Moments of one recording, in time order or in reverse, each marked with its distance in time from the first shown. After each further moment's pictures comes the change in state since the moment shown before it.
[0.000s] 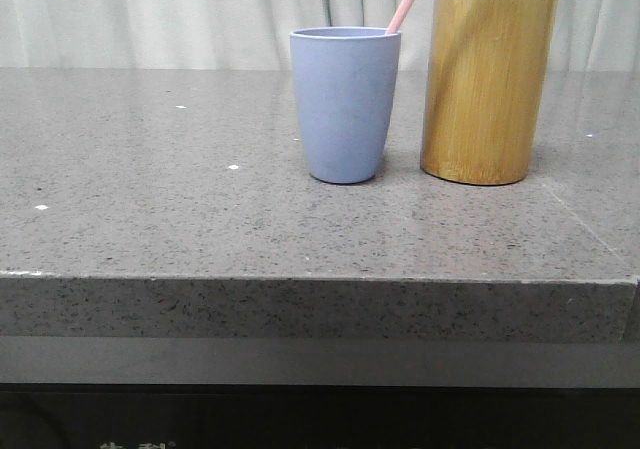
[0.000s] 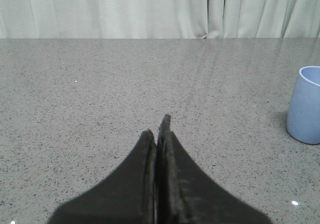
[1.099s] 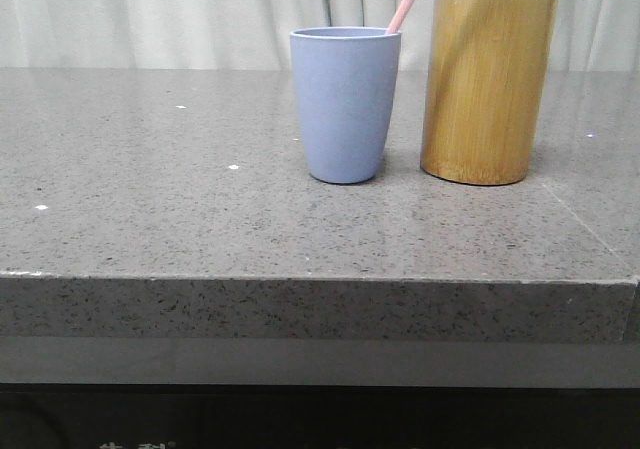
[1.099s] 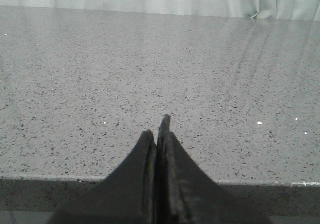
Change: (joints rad) left arm 0.145 -0.234 0.423 -0.002 -0.215 0.000; right arm -0.004 -0.002 0.001 0.000 -0.002 0.000
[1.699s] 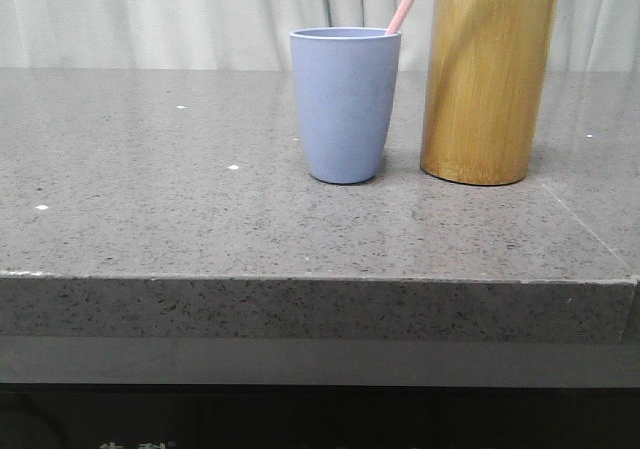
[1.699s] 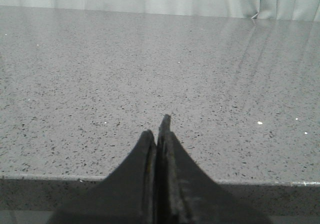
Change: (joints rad) left arm 0.000 0.000 0.000 0.000 0.000 0.000; right arm 0.000 -0.004 0.067 0.000 -0.047 0.000
